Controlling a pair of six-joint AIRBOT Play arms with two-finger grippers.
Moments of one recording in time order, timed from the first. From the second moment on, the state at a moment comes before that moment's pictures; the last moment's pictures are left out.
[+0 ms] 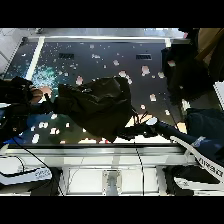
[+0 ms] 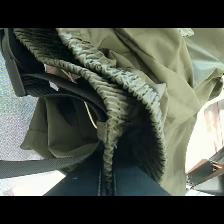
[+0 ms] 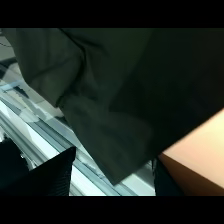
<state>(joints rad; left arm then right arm) 0.51 -1.38 0.85 0.52 -1.26 -0.63 0.50 -1.40 0.57 -0.28 0.74 1.13</state>
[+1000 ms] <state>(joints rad) 0.52 -0.86 1.08 0.50 -1.34 -0.99 0.39 -0.99 1.28 -0.69 0.96 1.24</state>
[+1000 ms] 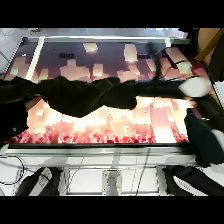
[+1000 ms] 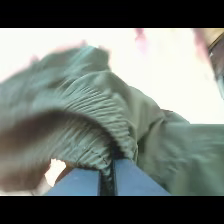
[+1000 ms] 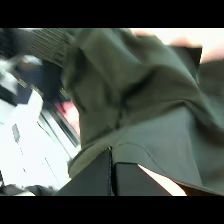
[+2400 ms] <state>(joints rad) 0.27 -1.58 1.29 0.62 -0.87 -1.36 0.22 -1.63 1.62 -1.09 0.56 1.42</state>
